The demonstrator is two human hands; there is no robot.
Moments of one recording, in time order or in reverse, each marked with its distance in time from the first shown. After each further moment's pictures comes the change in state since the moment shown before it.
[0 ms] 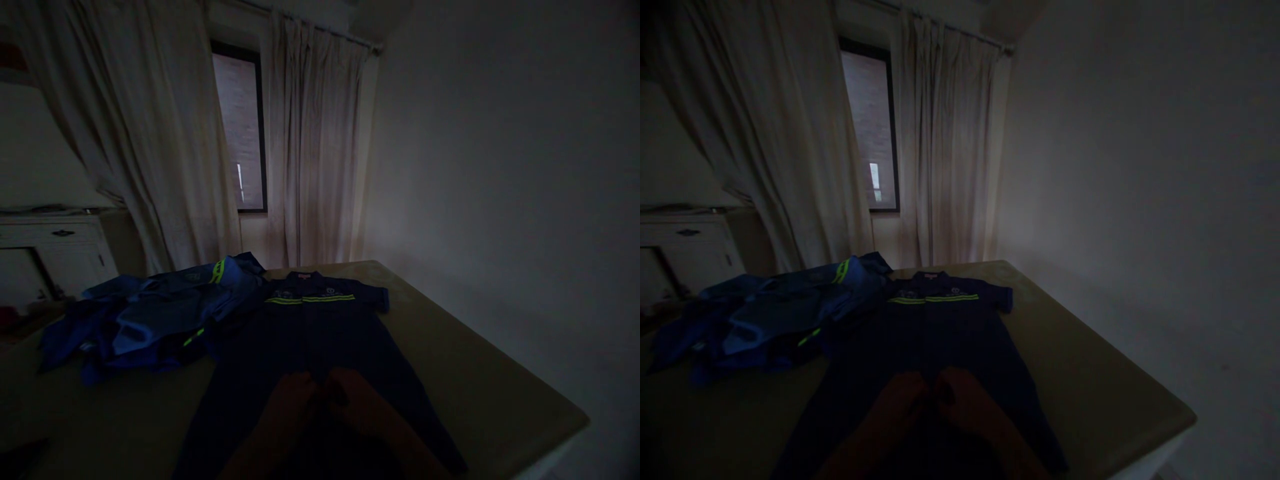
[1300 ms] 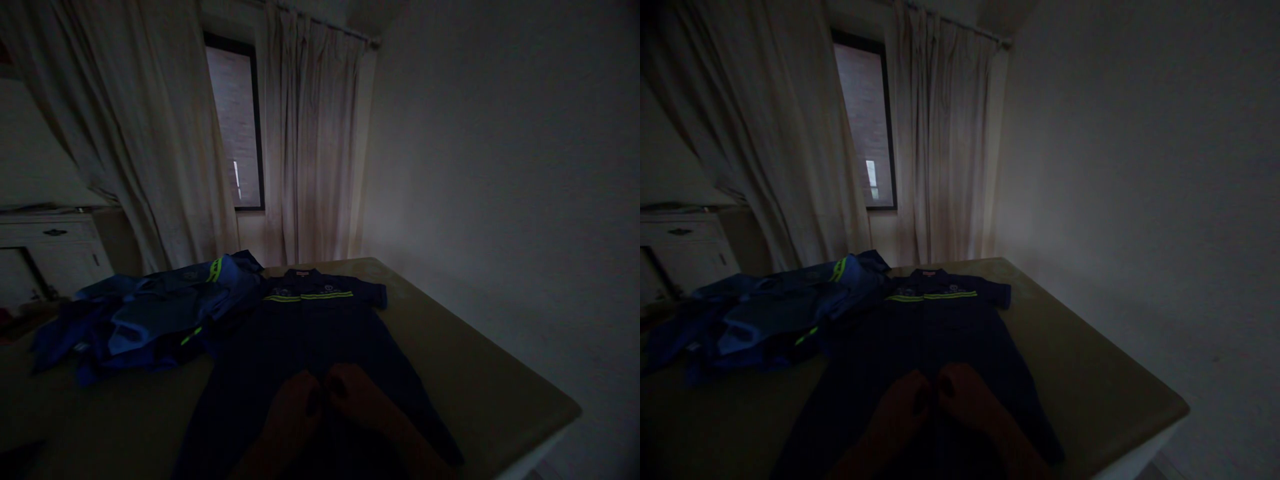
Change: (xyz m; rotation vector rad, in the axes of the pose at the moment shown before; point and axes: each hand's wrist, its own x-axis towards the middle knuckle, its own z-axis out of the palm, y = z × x) left_hand 0.000 0.012 0.013 -0.151 0.111 -0.162; right_hand 0.002 0.004 0.001 -0.096 0.049 -0.013
